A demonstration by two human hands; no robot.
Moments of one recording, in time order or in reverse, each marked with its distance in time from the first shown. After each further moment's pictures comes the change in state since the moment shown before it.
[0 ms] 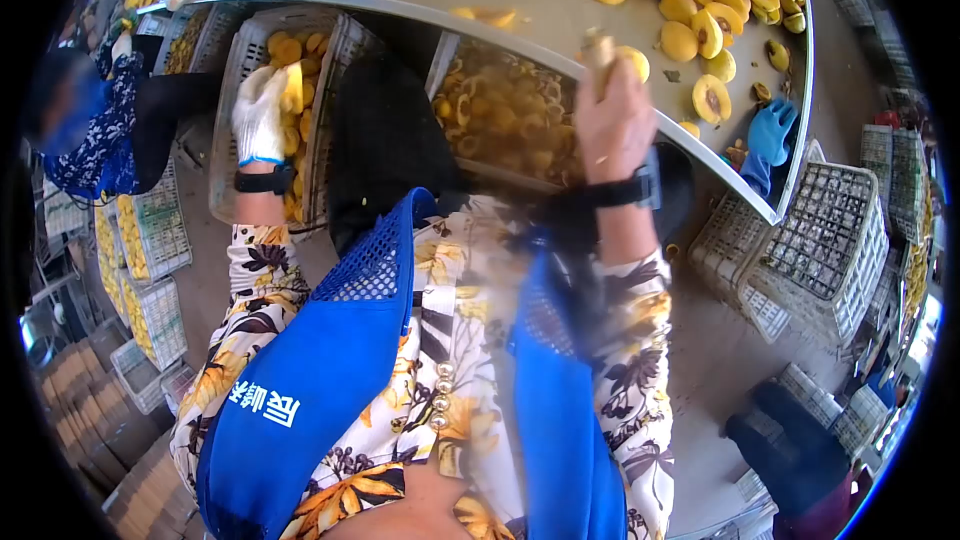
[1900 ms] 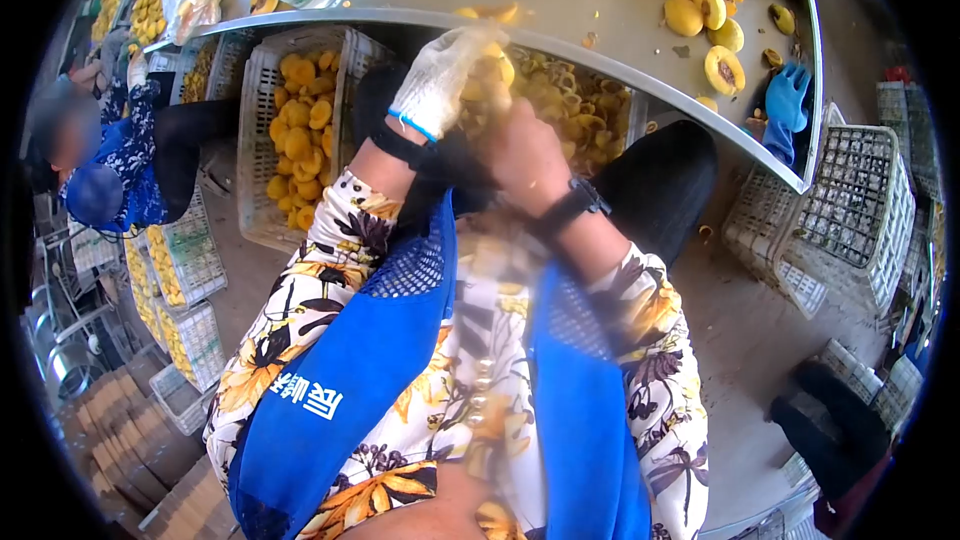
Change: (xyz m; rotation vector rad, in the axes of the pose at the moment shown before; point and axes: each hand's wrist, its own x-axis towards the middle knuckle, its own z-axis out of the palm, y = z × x) left_hand -0.088 0.063 0.150 -0.351 -0.874 -0.477; right_hand -0.049 -0.080 0.000 0.385 -0.670 0.202
